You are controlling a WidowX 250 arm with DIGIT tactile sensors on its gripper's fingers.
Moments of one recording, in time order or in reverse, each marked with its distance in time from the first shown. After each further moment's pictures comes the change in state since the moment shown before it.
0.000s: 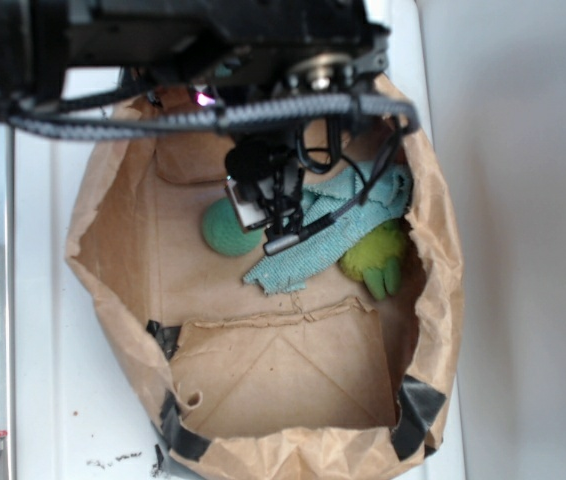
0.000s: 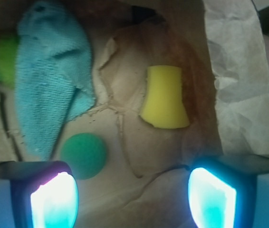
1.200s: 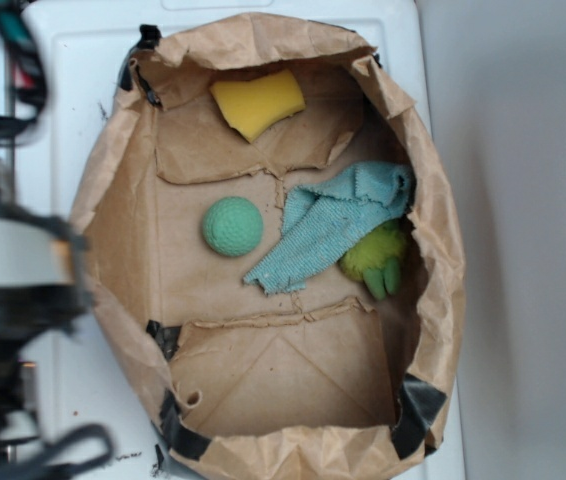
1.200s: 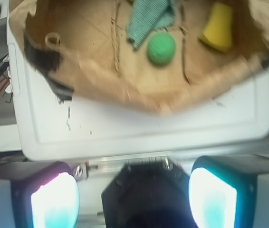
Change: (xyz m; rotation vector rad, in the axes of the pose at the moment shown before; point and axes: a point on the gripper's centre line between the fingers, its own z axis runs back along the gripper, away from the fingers) arm -0.098 -0.056 0.096 -0.179 0.001 -0.292
